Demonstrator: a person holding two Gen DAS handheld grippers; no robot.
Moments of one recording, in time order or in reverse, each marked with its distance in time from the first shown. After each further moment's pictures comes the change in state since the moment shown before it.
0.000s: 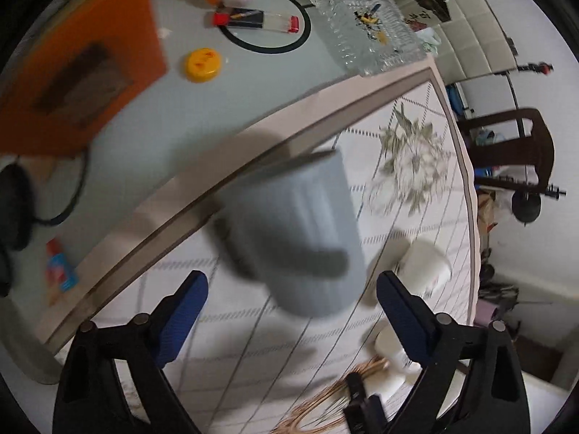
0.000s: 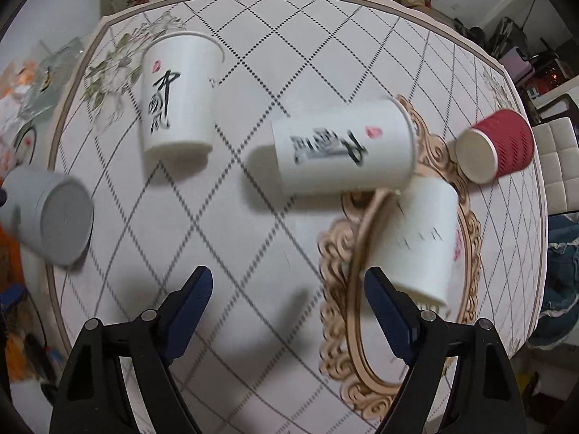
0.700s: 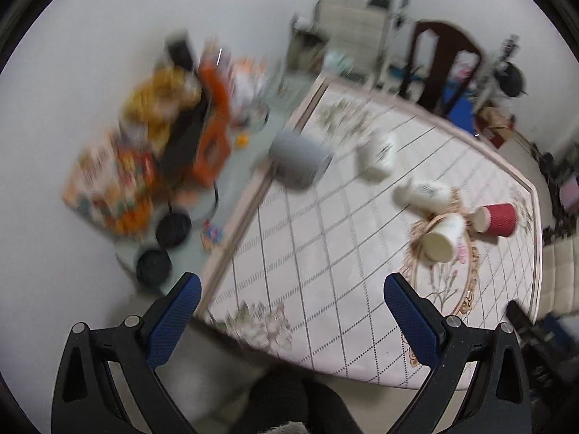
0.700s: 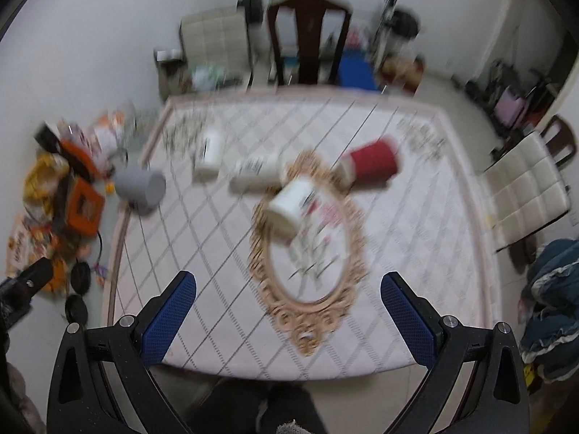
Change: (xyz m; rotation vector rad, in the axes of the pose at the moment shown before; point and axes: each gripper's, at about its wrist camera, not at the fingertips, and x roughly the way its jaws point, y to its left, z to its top) left arm -0.176 0.018 -0.266 0.594 -0.381 0.335; right arm -0.198 -0.153 -0.171 -0.049 -0.314 0.159
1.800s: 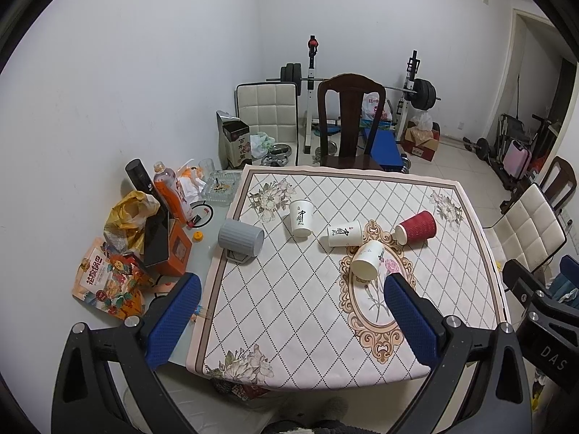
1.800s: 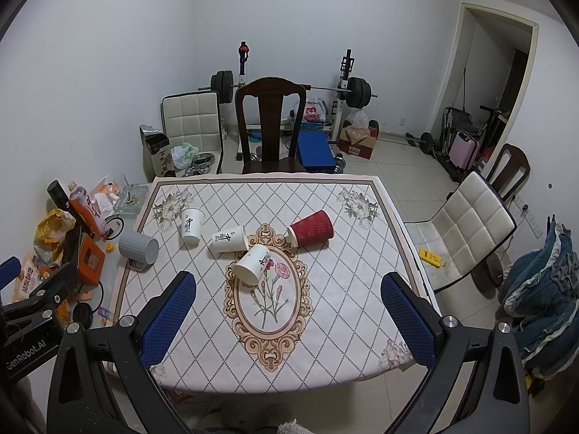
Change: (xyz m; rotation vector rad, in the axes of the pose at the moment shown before) left arm -0.168 -0.053 -0.043 0.329 -0.368 -0.153; right arm -0.195 -0.023 -0.032 0.056 -0.349 -0.141
